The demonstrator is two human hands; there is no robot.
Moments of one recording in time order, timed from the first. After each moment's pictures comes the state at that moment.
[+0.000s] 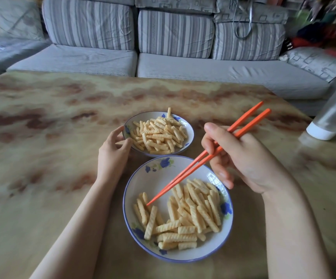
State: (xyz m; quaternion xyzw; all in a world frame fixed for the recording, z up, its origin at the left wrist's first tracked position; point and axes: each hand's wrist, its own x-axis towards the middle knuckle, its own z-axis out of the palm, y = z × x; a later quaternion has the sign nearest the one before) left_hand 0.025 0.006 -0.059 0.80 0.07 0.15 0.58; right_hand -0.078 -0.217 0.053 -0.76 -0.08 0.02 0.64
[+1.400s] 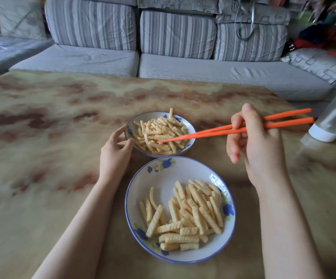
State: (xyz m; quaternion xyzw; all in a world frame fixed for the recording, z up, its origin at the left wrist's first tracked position) left_hand 0.026 0.007 -0.059 0.80 0.07 0.14 0.58; right_hand -0.058 -0.220 0.043 -0.67 0.01 -0.23 0.71
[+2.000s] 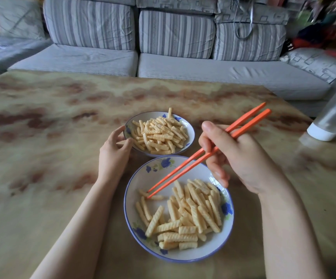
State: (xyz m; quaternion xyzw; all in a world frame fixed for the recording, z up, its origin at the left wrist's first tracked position) left_hand 0.027 0.007 -0.060 0.80 0.07 0.14 0.58; right_hand -0.077 -0.211 0.050 -0.77 -0.10 -0.01 0.63
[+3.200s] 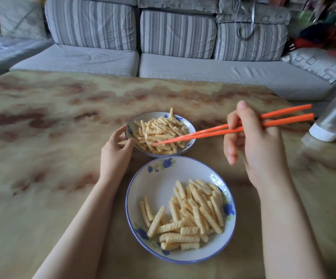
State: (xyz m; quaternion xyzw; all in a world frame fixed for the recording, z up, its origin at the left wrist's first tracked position) left_hand 0.025 0.006 -0.058 0.79 0.07 0.14 0.59; right_hand -0.065 -0.213 0.050 -0.69 -0.02 -0.21 0.69
